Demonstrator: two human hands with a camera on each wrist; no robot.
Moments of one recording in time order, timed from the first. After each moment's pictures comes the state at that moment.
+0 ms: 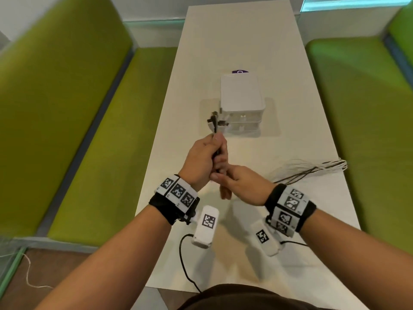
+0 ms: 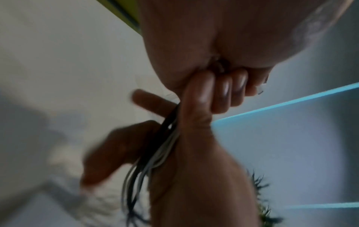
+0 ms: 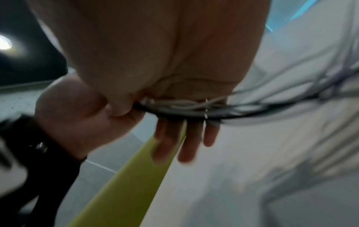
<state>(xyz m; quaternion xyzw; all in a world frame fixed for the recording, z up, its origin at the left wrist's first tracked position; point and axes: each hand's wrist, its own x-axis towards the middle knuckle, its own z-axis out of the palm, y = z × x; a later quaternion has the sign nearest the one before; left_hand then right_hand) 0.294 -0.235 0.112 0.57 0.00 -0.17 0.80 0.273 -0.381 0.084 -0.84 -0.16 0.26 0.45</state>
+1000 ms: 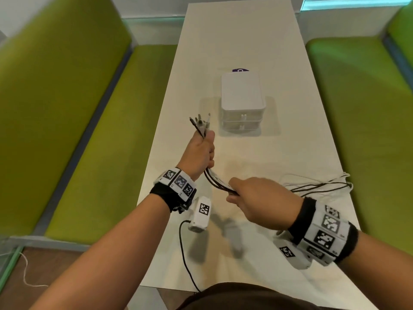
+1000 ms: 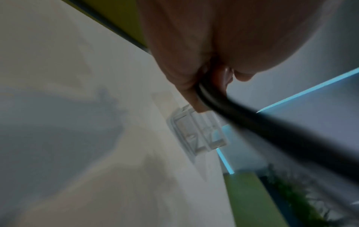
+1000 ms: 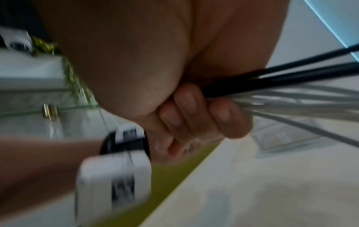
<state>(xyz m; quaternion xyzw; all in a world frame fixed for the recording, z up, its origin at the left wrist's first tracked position) 0.320 -0.225 0.089 0.67 0.09 -0.14 0.73 0.234 -0.400 0.118 -0.93 -0.27 0.21 0.13</state>
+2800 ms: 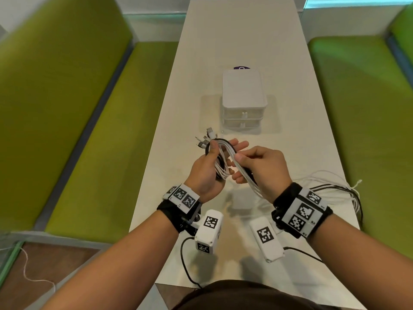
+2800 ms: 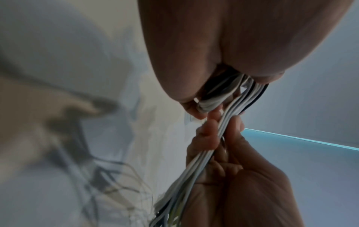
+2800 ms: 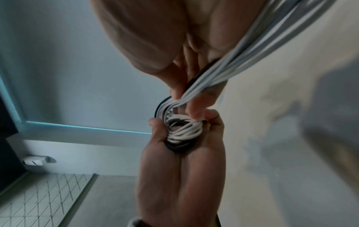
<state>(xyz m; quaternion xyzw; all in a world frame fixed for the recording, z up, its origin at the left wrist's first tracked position) 0.277 -0.246 0.083 0.44 0.10 -0.23 0.86 0.264 -0.387 0.109 -0.67 0.17 0.09 0.71</state>
